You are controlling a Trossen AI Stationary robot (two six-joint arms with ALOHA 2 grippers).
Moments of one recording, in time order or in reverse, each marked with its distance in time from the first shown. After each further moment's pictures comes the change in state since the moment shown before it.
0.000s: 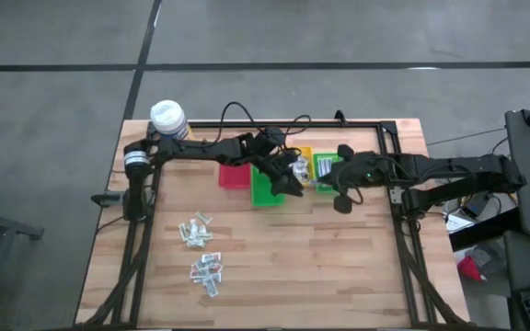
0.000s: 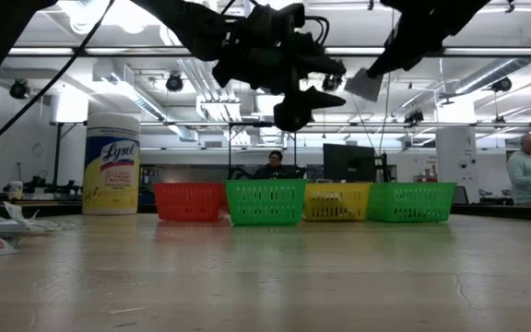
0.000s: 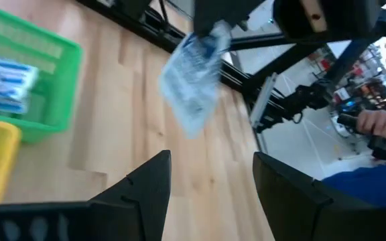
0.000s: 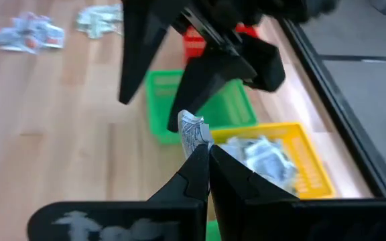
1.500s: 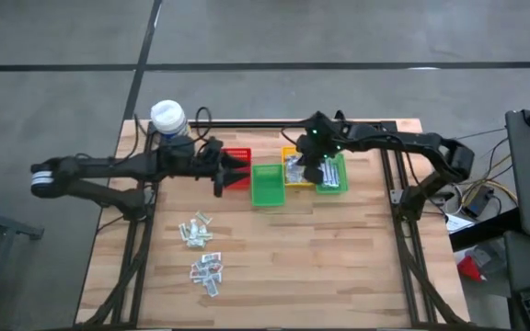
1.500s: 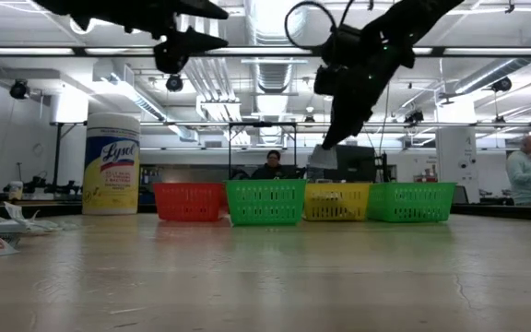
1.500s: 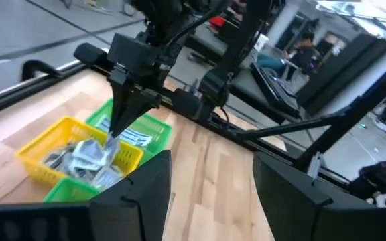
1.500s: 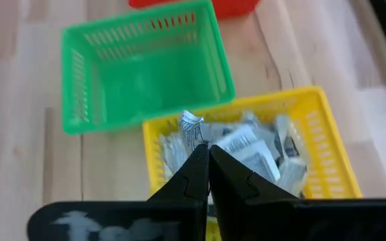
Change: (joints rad) left arm -0.083 -0.861 -0.669 0.154 -0.612 -0.047; right arm -0.429 0.550 0.263 -0.039 -0.431 -0.175
